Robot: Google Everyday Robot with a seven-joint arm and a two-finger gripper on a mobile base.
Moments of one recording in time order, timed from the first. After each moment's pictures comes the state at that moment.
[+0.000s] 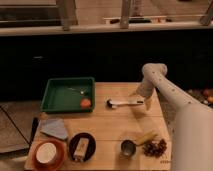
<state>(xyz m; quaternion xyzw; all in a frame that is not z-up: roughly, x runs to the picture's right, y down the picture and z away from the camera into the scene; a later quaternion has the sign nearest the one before) 0.222 0.099 0.916 -0.33 -0.21 -0.30 0.87</state>
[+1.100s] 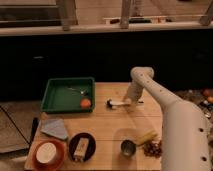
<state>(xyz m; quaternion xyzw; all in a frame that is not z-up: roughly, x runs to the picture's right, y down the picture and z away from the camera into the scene) 0.172 0.121 0.937 -0.36 -0.21 -0.24 0.87</state>
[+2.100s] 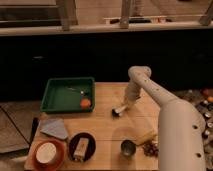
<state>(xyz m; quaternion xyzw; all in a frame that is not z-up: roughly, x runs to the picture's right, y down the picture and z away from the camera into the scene) 0.159 0.121 0.940 -0.37 -0.22 -0.25 0.87</state>
